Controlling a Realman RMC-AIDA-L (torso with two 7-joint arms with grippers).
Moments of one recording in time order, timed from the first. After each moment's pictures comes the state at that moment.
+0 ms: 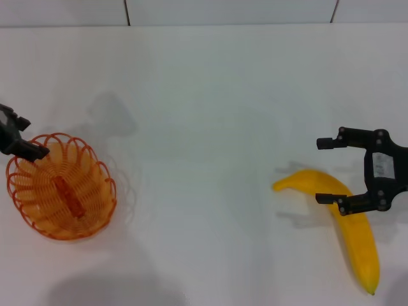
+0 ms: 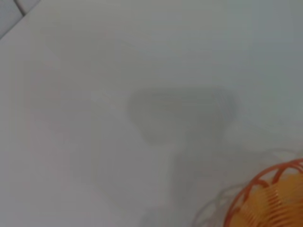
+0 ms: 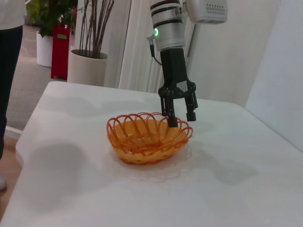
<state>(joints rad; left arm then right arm) -0.78 -2.01 0.64 0.96 2.87 1.48 -1.71 0.49 1.98 -0.43 -0.61 -2.27 -1.82 0.77</state>
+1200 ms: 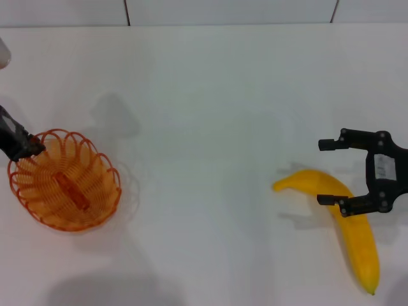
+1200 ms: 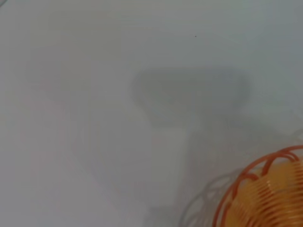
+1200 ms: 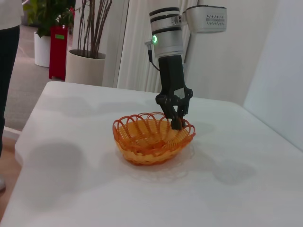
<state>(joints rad) -0.76 -2.03 0.76 0.94 2.87 1.42 -1.80 0.48 1.98 -0.43 -0.61 -2.27 -1.82 0.77</state>
